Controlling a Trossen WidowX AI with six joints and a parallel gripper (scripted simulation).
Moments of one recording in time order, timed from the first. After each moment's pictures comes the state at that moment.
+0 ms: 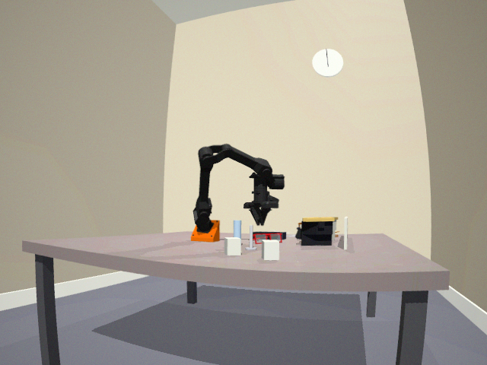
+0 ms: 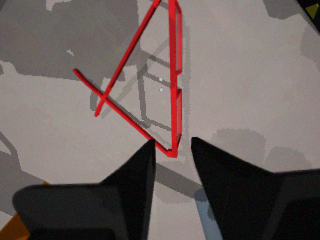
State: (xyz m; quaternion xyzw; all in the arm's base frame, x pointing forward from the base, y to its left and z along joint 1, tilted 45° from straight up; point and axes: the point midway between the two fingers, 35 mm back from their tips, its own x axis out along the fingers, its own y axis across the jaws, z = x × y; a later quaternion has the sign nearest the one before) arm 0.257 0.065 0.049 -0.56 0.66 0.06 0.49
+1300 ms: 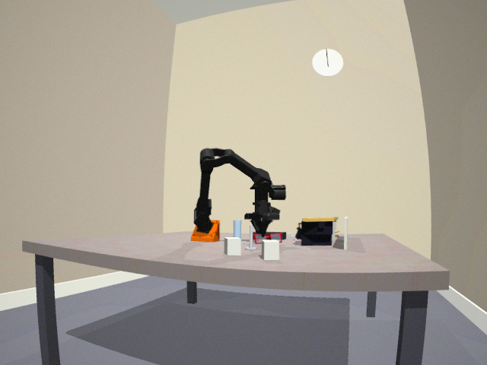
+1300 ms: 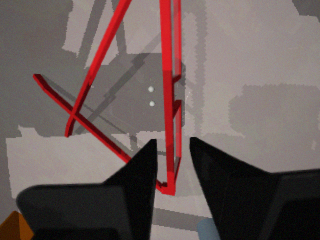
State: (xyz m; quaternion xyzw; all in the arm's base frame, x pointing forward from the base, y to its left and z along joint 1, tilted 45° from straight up) arm 0.269 0.029 0.019 -0.56 0.66 0.05 0.49
